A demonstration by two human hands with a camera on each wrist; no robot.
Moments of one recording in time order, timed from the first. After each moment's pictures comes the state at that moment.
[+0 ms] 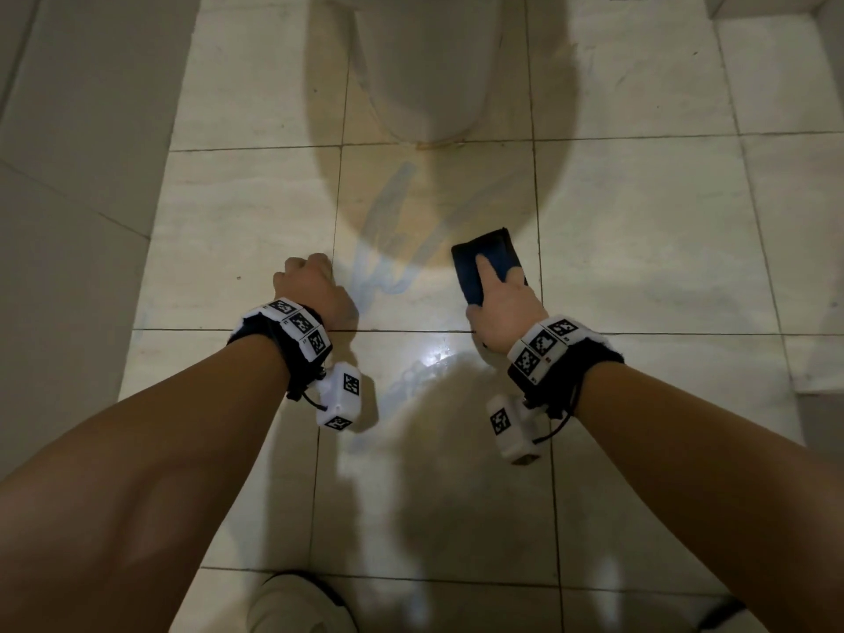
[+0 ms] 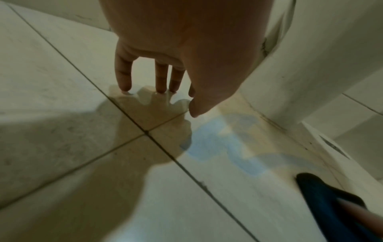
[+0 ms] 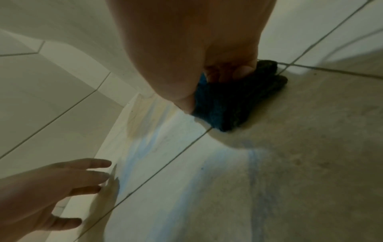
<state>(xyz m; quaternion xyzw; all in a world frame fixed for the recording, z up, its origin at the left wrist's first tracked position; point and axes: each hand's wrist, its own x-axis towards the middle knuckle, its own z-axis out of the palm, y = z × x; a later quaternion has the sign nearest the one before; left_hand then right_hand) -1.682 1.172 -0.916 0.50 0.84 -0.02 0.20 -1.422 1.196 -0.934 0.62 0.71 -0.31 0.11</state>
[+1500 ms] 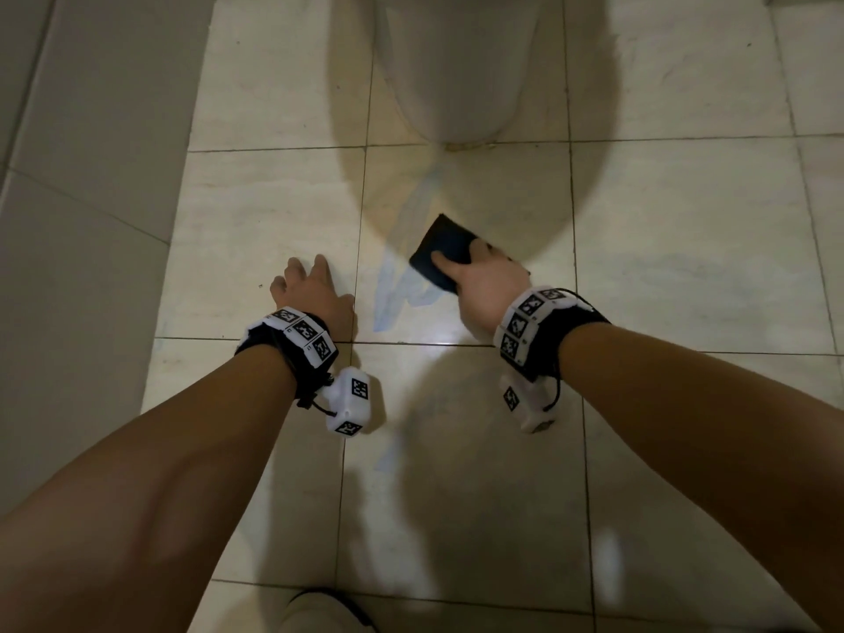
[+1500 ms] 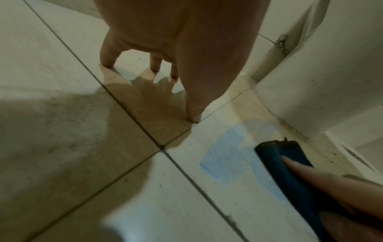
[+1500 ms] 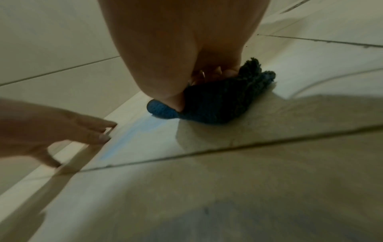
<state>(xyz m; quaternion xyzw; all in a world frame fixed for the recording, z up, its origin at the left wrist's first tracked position) -1.733 1.183 -0.959 0.50 0.84 -0.13 0.17 -1.482 1.237 -0.927 0.48 0.84 -0.18 0.14</state>
